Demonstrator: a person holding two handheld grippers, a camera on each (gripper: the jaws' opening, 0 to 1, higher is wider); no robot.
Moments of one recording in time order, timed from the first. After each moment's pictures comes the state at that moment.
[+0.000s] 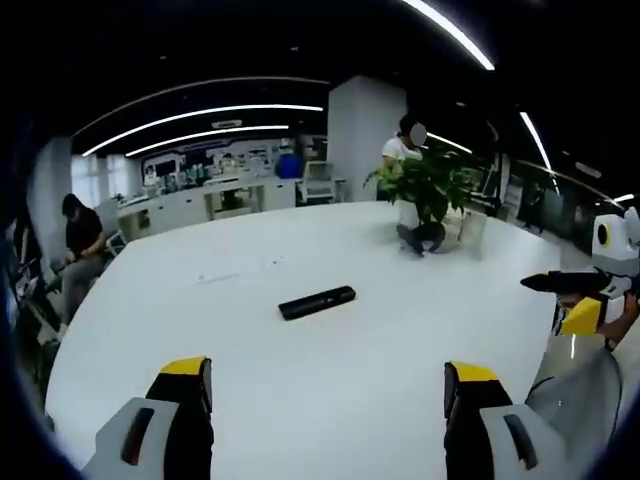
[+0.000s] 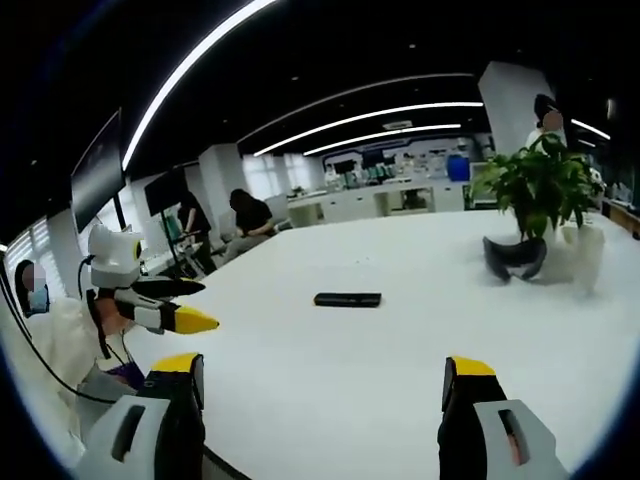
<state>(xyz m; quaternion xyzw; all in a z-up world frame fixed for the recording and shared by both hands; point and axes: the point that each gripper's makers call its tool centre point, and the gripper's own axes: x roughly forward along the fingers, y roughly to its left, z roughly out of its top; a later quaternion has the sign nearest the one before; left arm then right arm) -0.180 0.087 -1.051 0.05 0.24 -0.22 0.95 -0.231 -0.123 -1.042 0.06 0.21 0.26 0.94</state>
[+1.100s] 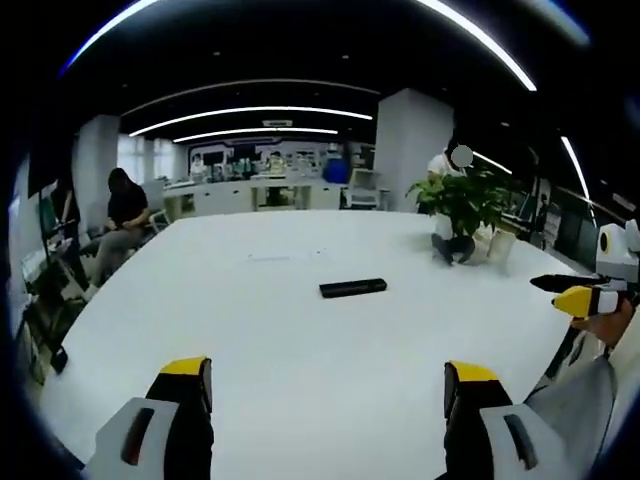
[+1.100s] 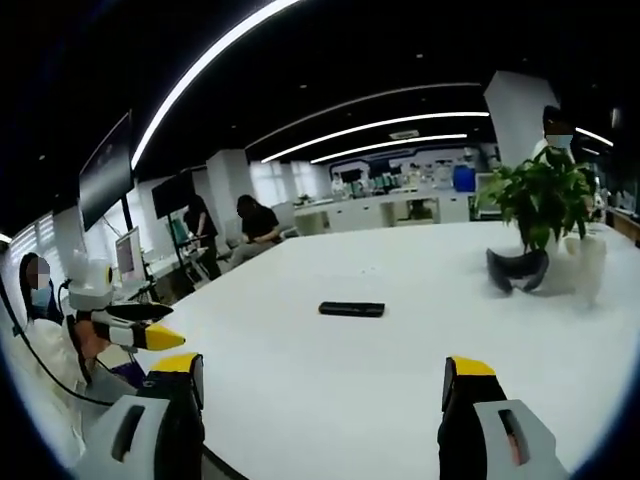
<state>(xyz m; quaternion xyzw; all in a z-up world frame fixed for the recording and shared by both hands) -0.228 0.126 -1.054 -0.01 0.23 -0.13 0.96 -0.234 -0.123 -1.031 0.06 0.18 0.27 0.94</state>
